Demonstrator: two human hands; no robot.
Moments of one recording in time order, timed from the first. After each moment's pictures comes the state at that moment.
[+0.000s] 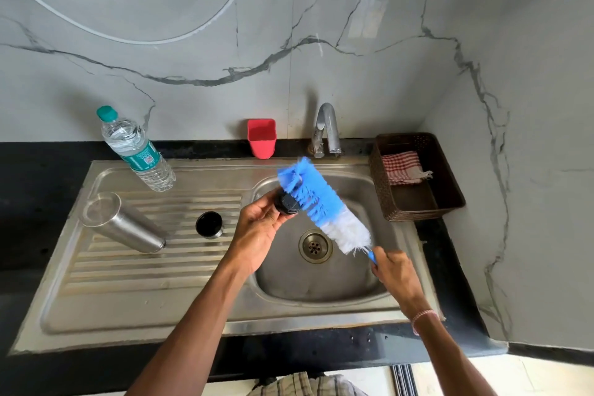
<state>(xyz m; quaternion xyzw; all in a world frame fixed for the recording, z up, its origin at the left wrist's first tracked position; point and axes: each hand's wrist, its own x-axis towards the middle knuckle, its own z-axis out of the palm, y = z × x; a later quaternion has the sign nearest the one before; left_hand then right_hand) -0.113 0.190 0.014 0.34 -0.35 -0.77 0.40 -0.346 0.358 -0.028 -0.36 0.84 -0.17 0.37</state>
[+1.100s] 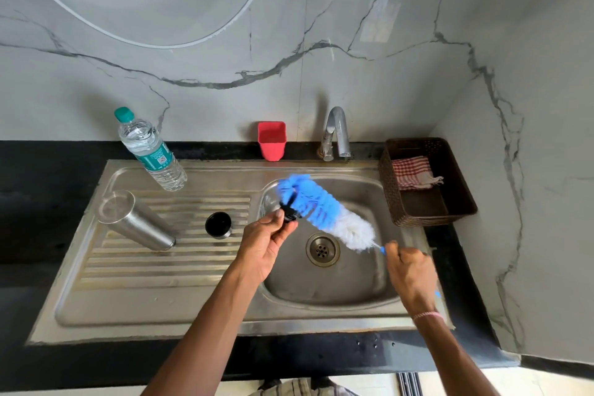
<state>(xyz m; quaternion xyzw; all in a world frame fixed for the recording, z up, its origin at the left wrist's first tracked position) -0.108 0.195 0.012 0.47 -0.11 -0.79 0.39 -0.335 0.349 0.004 -0.35 0.90 -0.20 0.16</state>
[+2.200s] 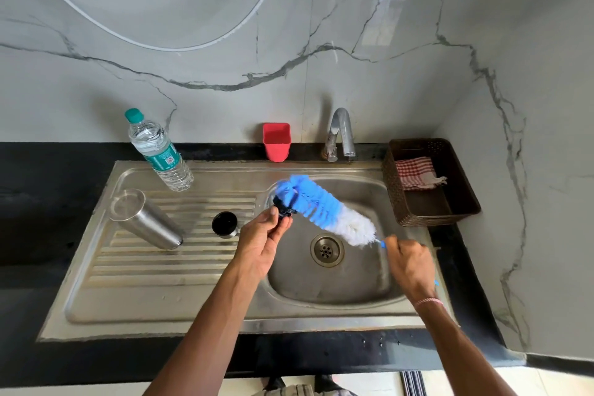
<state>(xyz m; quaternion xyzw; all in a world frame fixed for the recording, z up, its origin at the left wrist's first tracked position) -0.095 0.189 0.013 0.47 -0.07 -0.78 0.41 -0.333 0.336 -0.002 -0.38 0.90 -0.15 0.16</state>
